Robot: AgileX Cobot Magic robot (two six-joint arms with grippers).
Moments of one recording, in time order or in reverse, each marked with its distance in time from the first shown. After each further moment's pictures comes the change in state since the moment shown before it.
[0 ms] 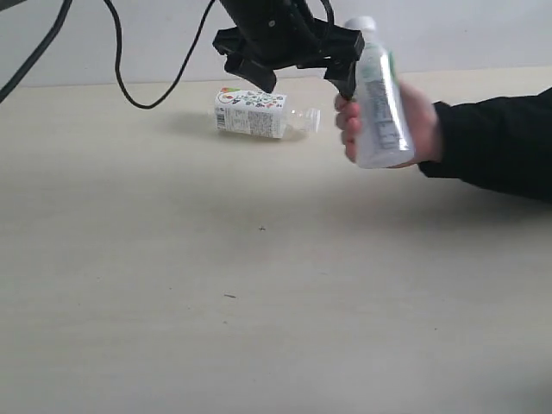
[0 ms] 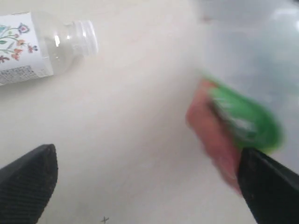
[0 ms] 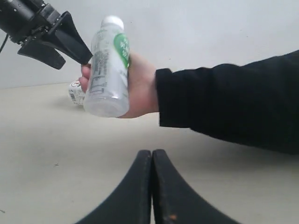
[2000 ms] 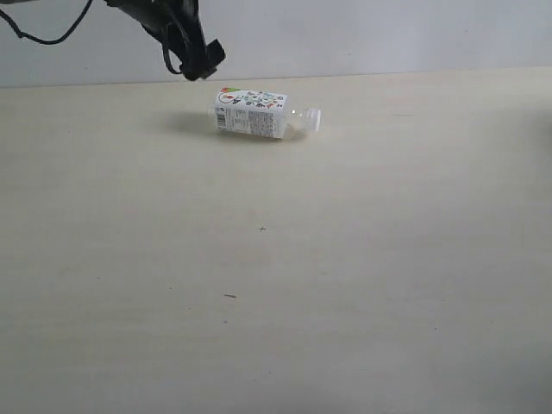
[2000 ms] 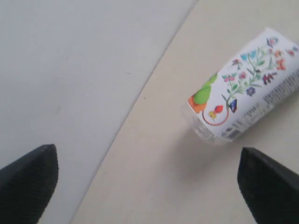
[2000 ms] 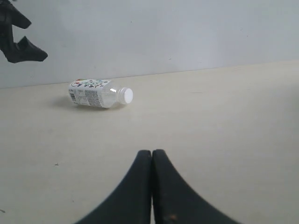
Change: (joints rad) left arm 0.182 -0.132 0.380 0.608 -0.545 0.468; right arm 0.000 0.000 0.000 0.000 0.000 0.000
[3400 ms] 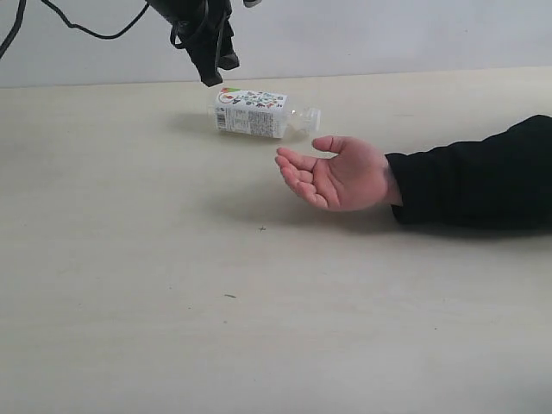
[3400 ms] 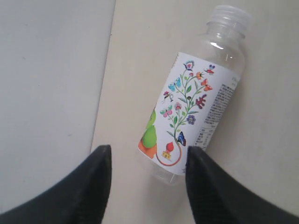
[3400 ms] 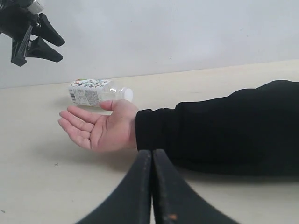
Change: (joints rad) left arm 0.046 0.208 -0.388 -0.575 0.304 0.785; right arm 0.000 0.000 0.000 0.000 0.000 0.000
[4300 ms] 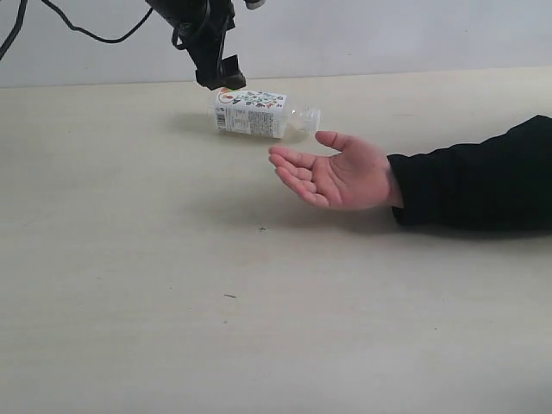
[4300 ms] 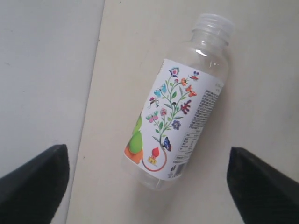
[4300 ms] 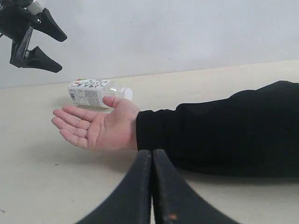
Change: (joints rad) left arm 0.000 0.000 0.000 -0.041 0.031 0.017; right arm 0.000 0.000 0.000 0.000 0.000 0.000
